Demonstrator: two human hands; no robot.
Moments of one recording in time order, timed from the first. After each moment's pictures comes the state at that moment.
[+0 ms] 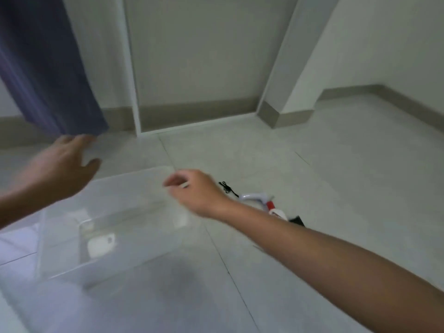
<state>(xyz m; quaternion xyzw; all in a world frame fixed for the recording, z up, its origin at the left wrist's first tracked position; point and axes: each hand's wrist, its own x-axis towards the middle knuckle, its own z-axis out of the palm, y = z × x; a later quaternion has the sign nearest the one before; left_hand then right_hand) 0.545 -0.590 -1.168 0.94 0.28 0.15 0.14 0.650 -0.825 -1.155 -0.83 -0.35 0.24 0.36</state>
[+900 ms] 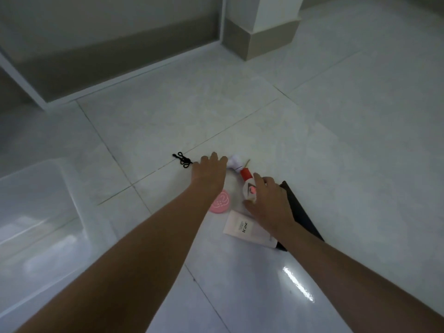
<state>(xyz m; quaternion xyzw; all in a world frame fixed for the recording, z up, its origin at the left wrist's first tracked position) 0.815 -0.878 -1.343 0.99 0.04 -0.11 0.04 0.800 -1.044 -1.364 -0.98 -0.15 0.06 0.09</state>
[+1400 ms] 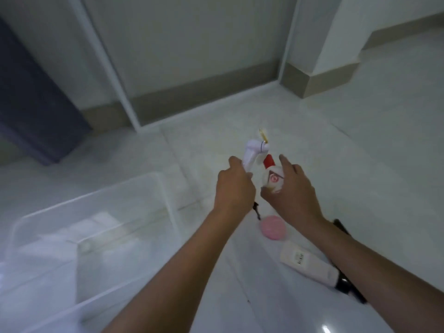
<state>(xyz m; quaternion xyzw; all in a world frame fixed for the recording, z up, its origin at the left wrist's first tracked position) 0.751 -0.819 -1.245 0.88 0.26 0.05 0.39 0.798 -0.941 -1.262 -0.94 -0.19 0.03 0.29</state>
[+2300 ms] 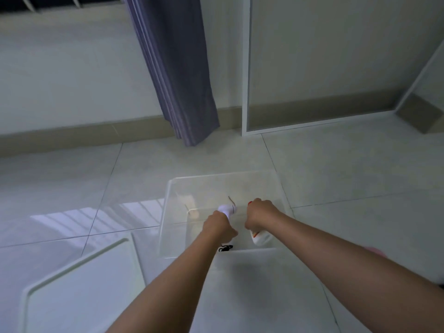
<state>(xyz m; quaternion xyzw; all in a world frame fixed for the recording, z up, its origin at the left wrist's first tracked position) 0.566 -0.656 -1.297 0.84 0.41 -0.19 0.30 0.660 -0.710 -1.281 -0.85 -0.42 0.28 -0.14</state>
